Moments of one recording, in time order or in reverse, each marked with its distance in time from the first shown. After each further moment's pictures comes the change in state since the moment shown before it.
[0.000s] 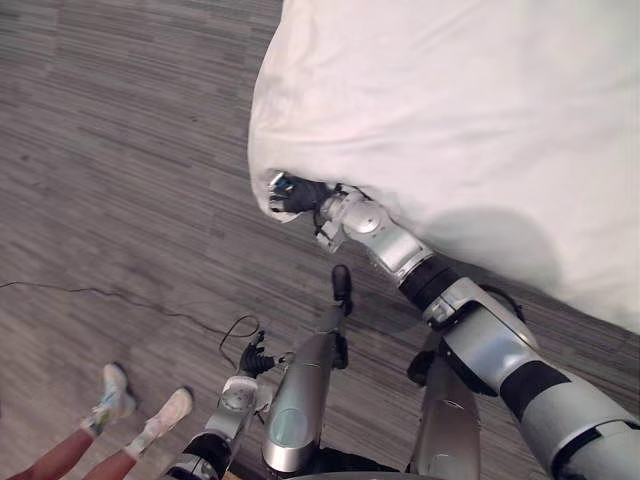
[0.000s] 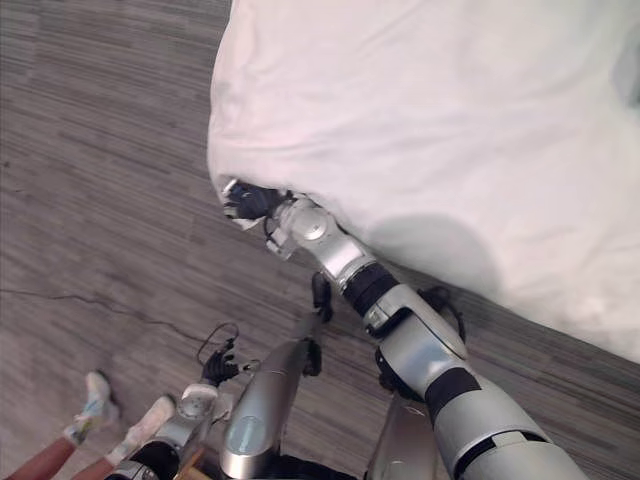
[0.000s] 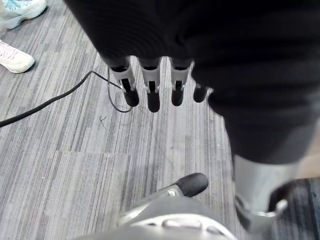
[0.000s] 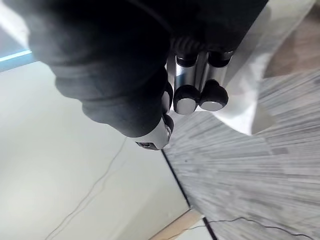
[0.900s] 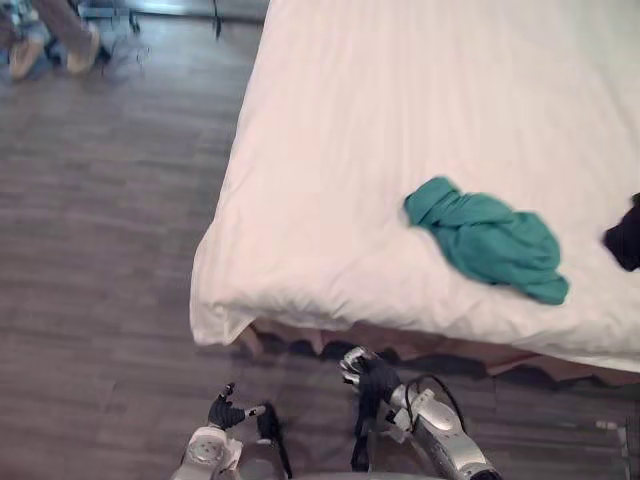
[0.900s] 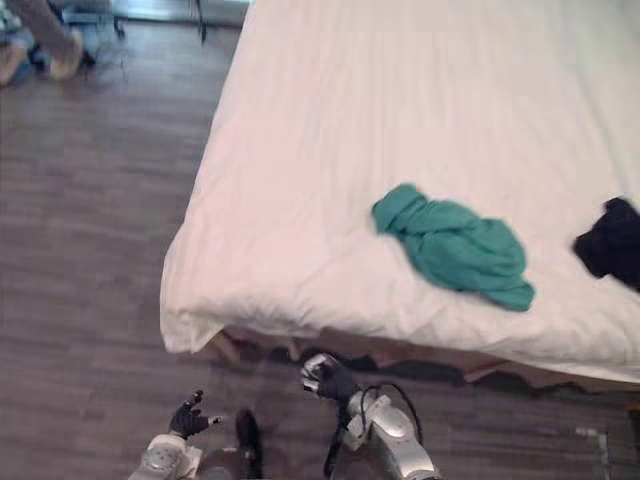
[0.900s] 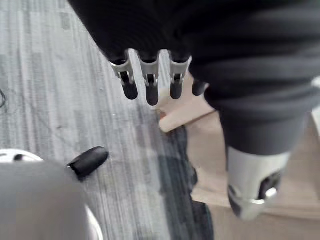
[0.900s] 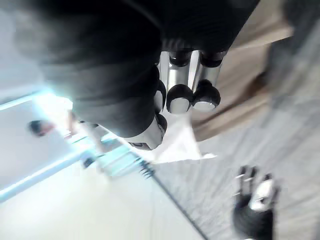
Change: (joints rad) left arm 0.195 -0.007 0.210 0.101 0.272 0.000 -0.098; right arm 1.142 -0.042 -0.147 -0.626 0.221 -0.235 0.332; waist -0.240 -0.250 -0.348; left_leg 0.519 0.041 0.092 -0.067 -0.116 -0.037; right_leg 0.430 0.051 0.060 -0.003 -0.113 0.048
